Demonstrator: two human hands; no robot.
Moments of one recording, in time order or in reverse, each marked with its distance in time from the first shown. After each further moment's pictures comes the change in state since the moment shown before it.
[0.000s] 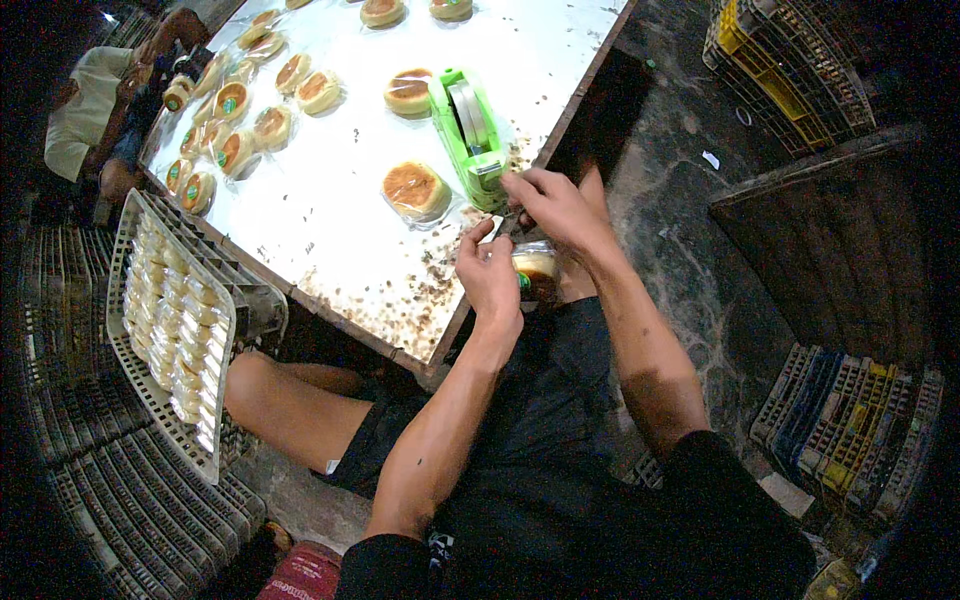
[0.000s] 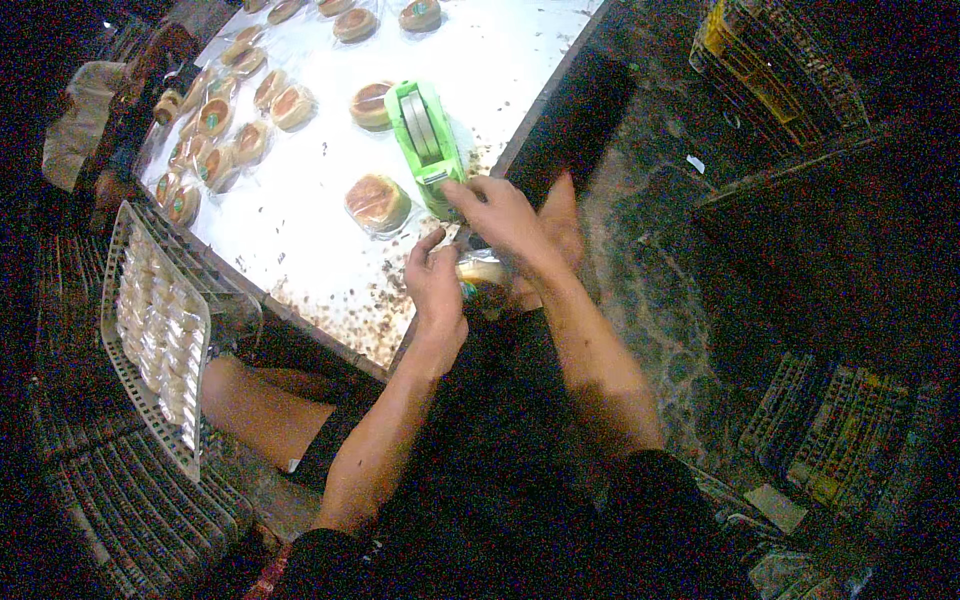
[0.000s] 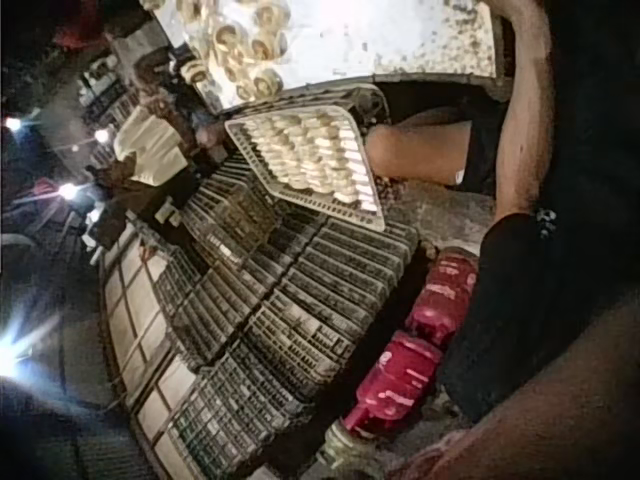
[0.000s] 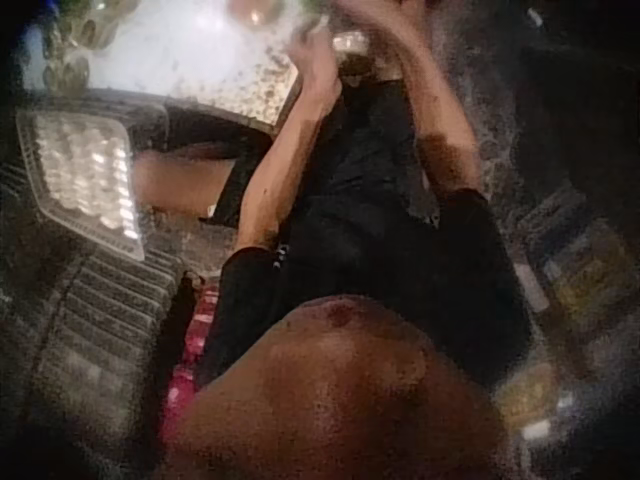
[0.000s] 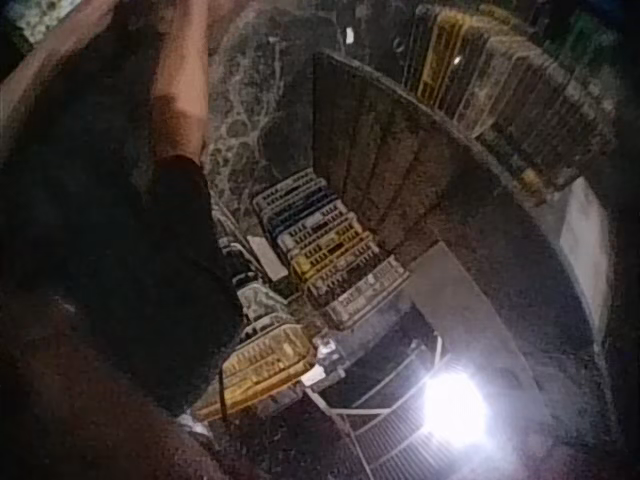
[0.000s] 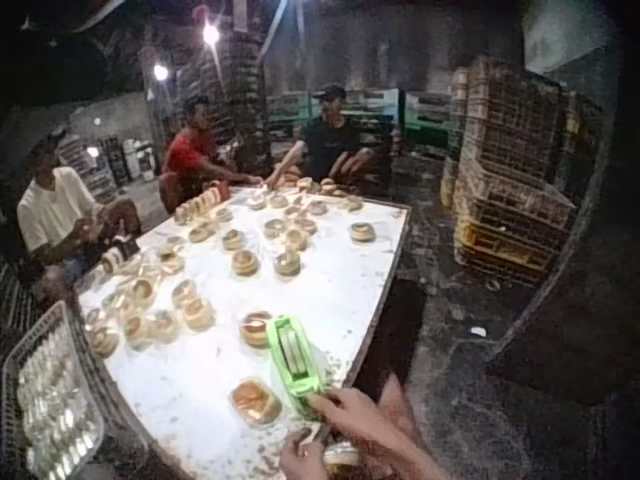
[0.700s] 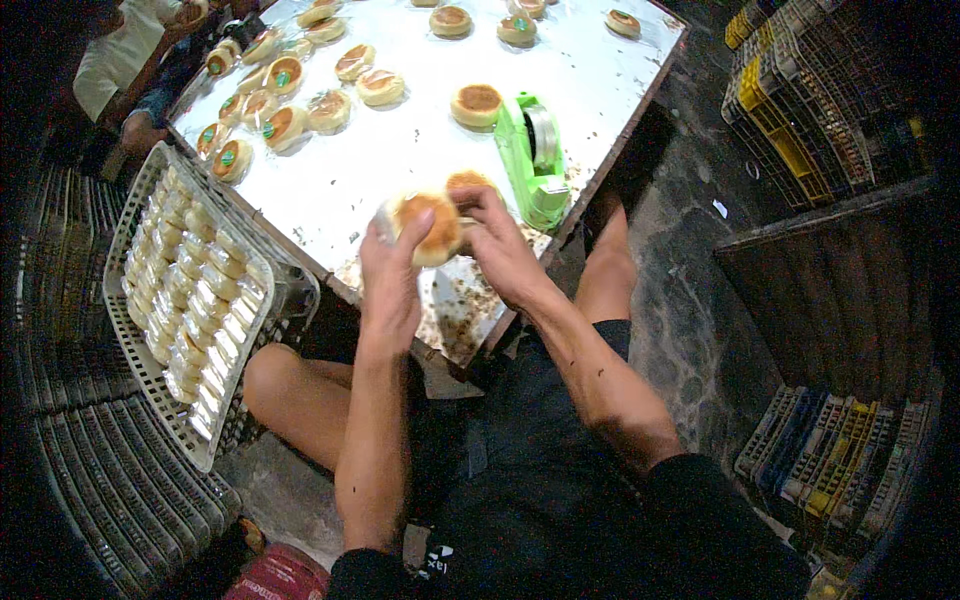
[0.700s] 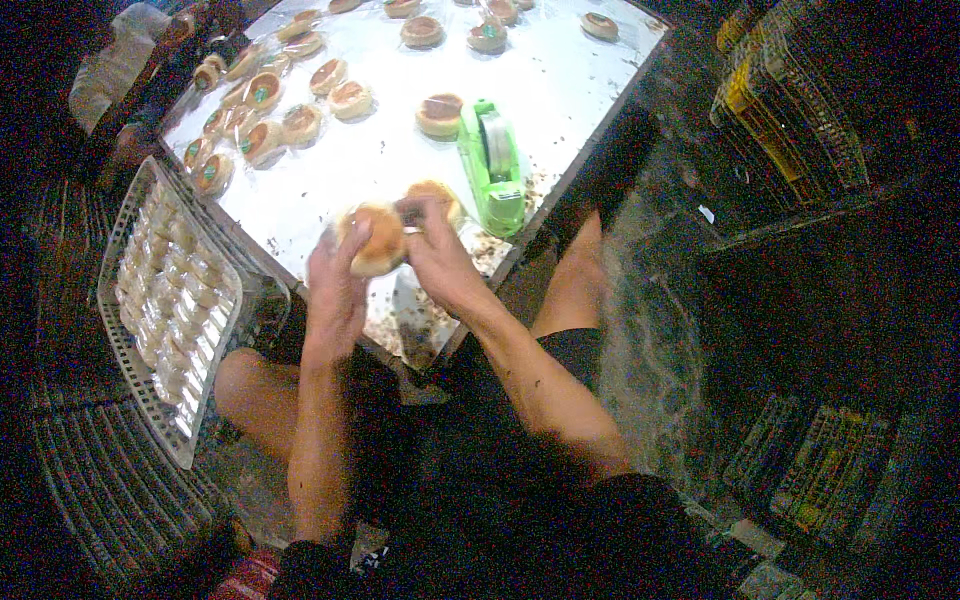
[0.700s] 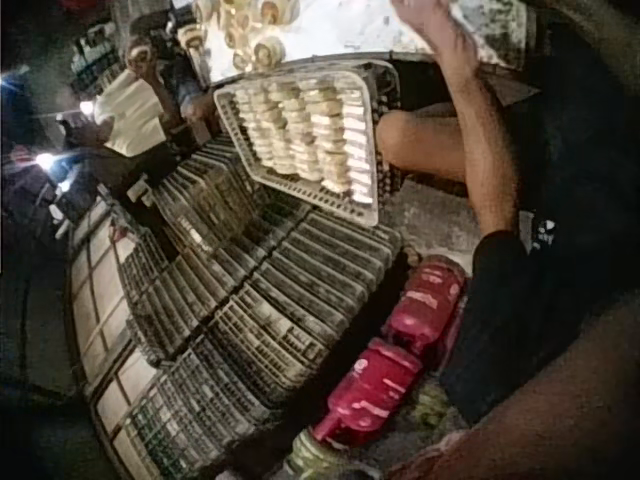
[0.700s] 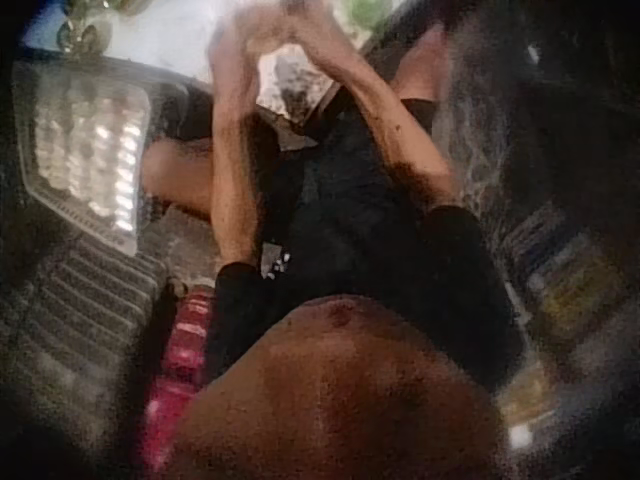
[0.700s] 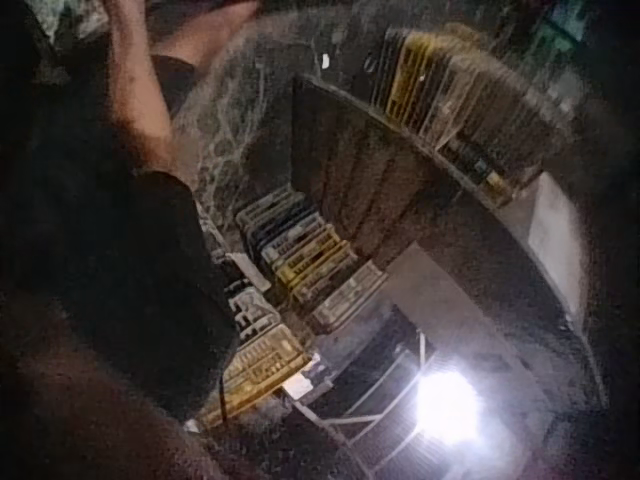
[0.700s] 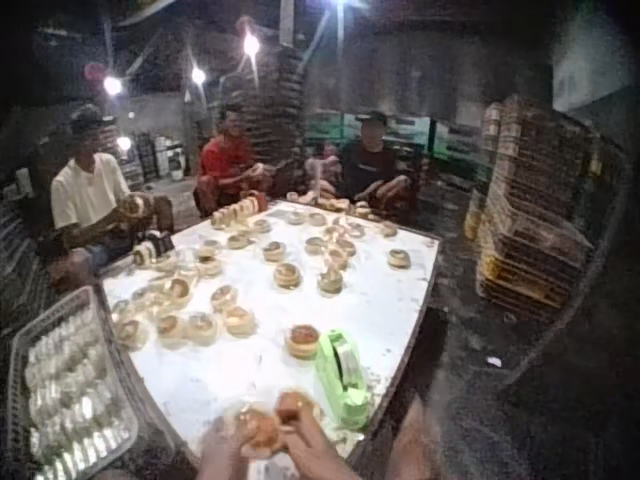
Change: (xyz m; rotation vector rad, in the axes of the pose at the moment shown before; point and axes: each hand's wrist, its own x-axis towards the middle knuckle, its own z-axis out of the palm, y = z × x) left_hand 0.043 0.122 -0.126 -0.179 -0.234 0.153; right_hand -0.016 -0.065 0.127 0.424 -0.105 -0.294
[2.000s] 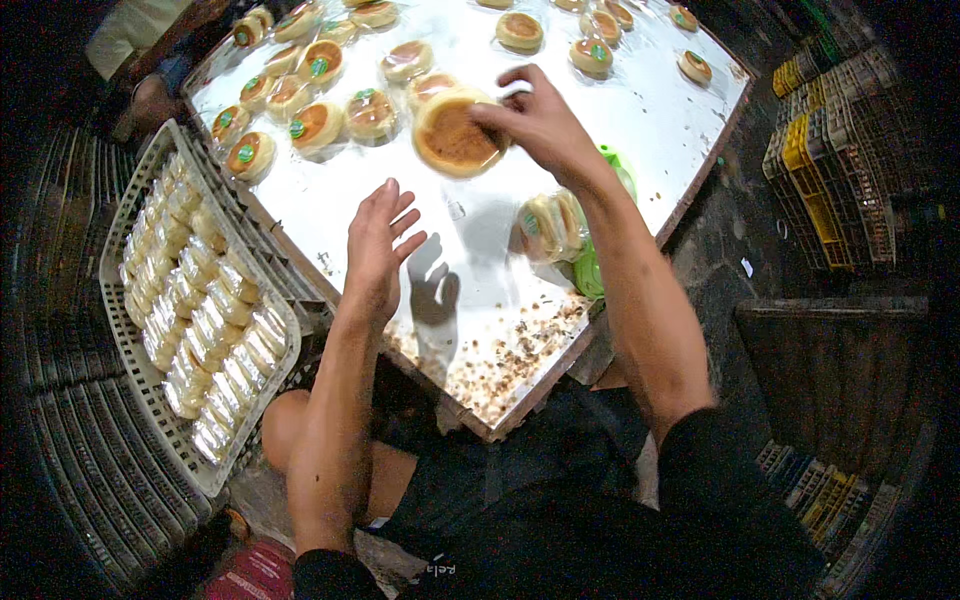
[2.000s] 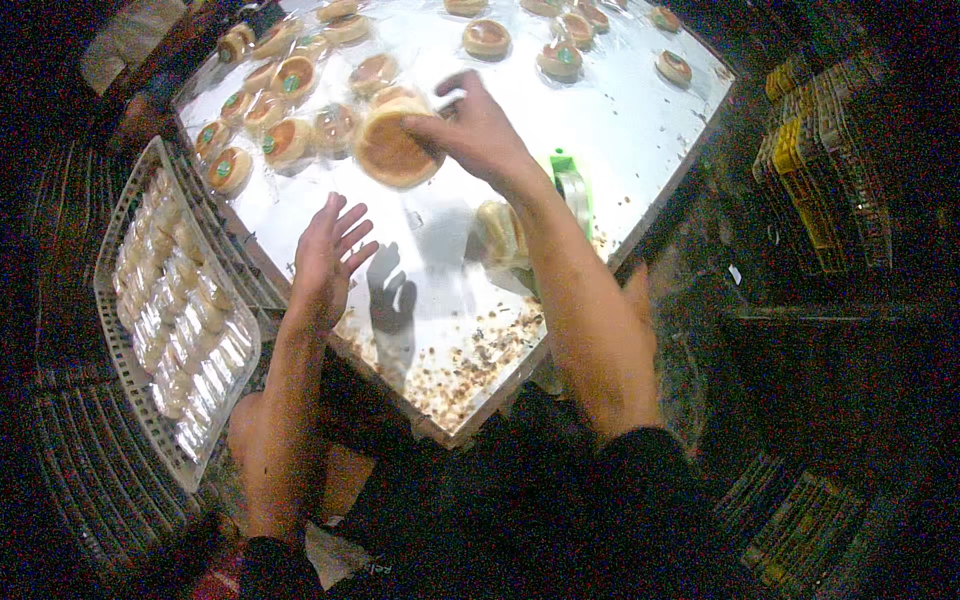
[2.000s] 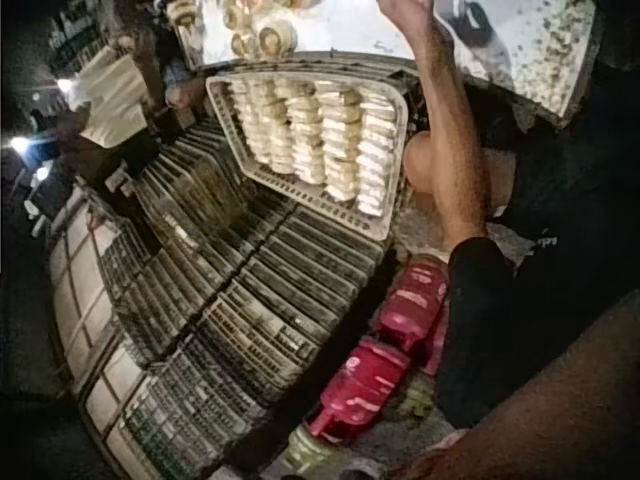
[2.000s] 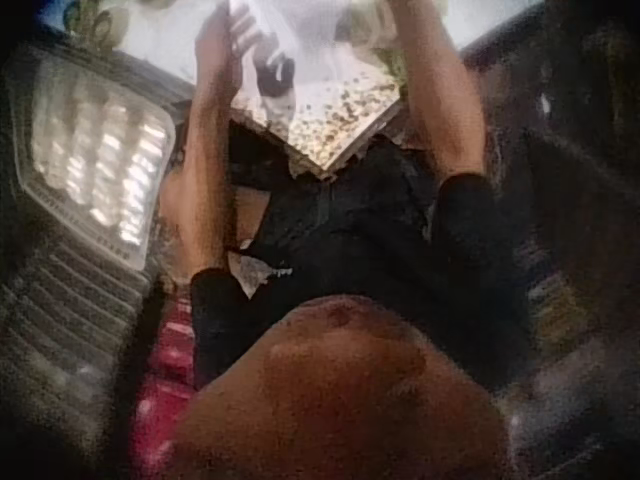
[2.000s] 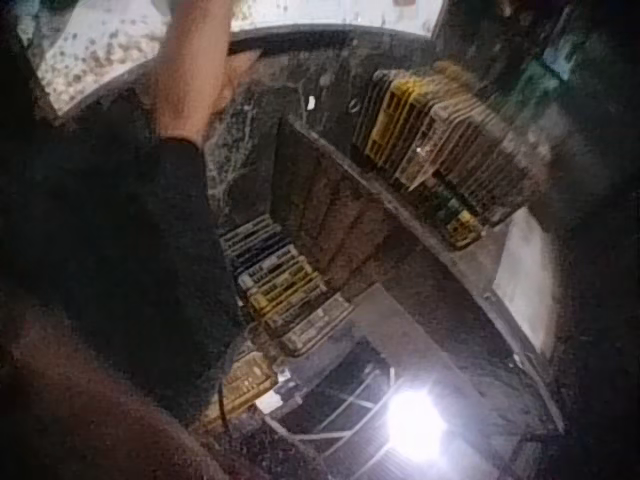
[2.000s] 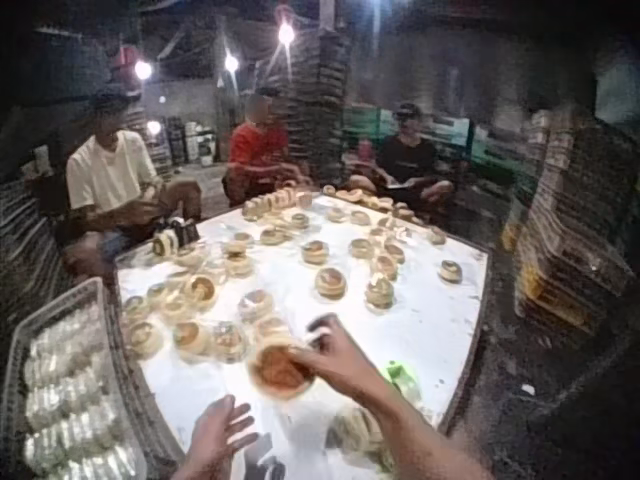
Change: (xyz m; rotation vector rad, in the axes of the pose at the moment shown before) left_hand 0.107 0.037 -0.063 0.212 0.186 -0.157; right_hand 0.216 -0.035 -0.006 -0.528 -0.087 -0.122
